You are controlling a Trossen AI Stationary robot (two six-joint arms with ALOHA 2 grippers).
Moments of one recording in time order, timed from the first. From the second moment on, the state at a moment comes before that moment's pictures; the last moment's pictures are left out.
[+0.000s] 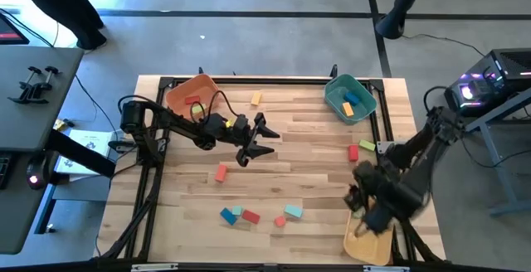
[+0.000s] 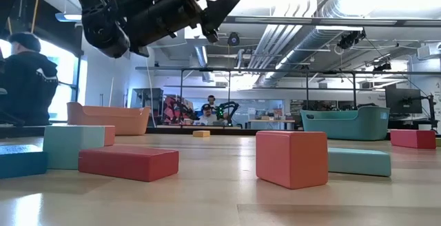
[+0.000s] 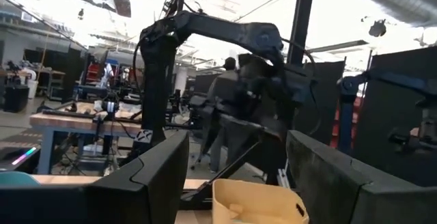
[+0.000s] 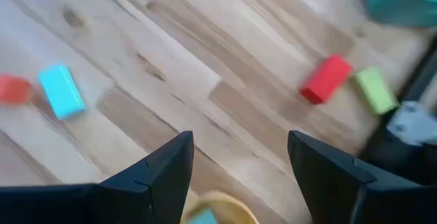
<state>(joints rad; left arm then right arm) 0.11 1.81 0.70 1.49 0.38 -0.29 0.87 1.45 1.30 -1.56 0.44 1.77</state>
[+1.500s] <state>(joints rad) 0.04 1.48 0.70 0.55 -0.13 0.08 0.08 1.37 0.59 -0.83 0.29 1.37</state>
